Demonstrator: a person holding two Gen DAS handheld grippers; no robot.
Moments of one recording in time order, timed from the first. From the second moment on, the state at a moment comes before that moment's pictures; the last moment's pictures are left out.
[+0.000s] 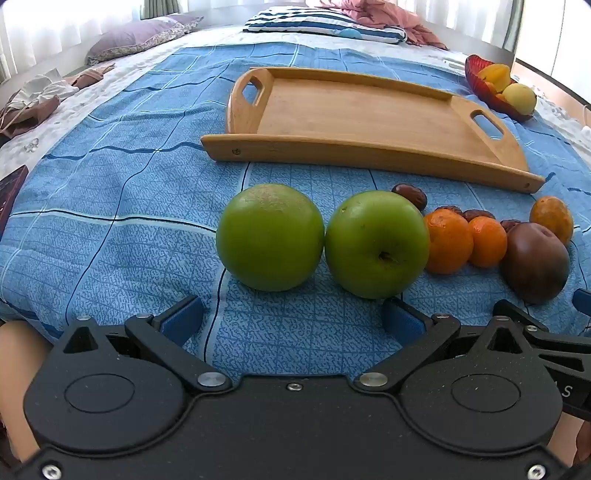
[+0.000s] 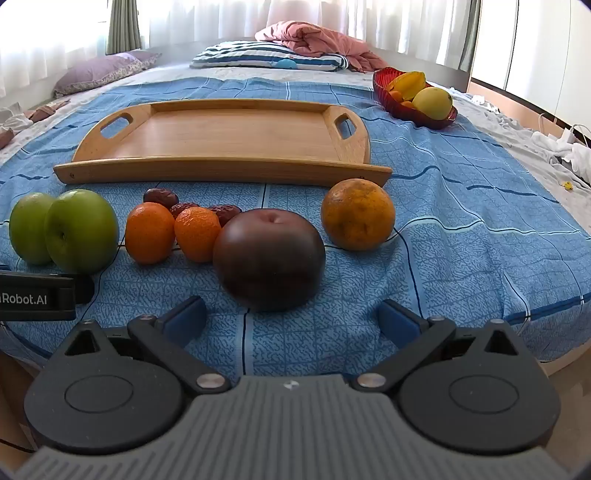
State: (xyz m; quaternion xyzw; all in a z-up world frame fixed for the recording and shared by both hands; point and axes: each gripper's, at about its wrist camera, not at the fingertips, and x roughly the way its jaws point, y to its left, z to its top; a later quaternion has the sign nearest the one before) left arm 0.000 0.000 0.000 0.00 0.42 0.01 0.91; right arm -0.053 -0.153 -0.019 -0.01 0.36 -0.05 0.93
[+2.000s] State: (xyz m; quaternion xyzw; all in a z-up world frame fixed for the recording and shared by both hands) left arm 0.000 0.000 0.000 0.00 0.42 0.01 0.91; right arm -0.053 -0.152 -0.020 -0.01 0.36 -0.05 0.93
